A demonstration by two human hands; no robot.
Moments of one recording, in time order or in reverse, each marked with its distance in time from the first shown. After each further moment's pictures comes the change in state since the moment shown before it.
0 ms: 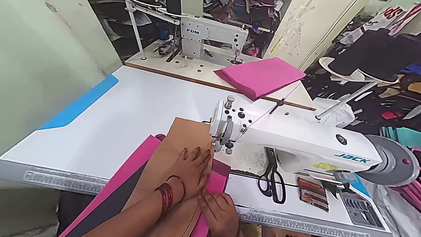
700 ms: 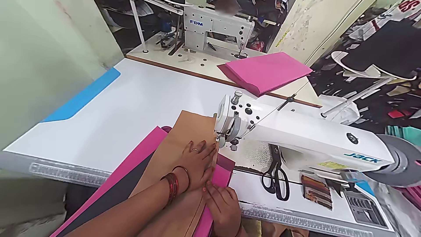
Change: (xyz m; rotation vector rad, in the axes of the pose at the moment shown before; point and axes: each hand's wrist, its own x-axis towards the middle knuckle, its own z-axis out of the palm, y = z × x) left_hand 0.008 -0.005 -0.007 -0.027 -0.014 0.058; right_hand 0.000 -0.002 0.005 -0.017 -0.001 0.050
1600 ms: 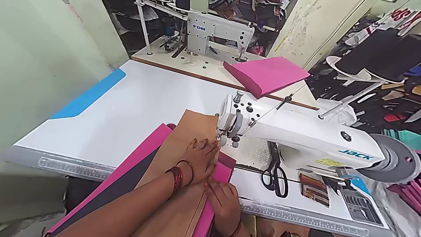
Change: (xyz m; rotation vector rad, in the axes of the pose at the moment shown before) left_hand 0.003 -0.003 0.001 0.010 0.028 0.028; right_hand 0.001 -0.005 -0.001 -0.021 -0.026 0.024
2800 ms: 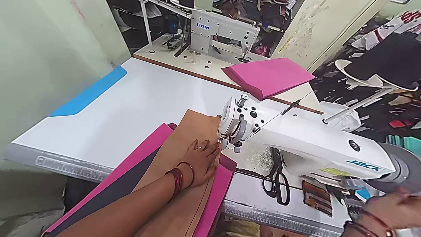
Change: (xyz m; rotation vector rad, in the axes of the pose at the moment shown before) left_hand 0.005 0.000 -0.006 -0.017 -0.003 -0.002; right_hand 0.008 0.277 -0.200 -0.383 0.432 1.245
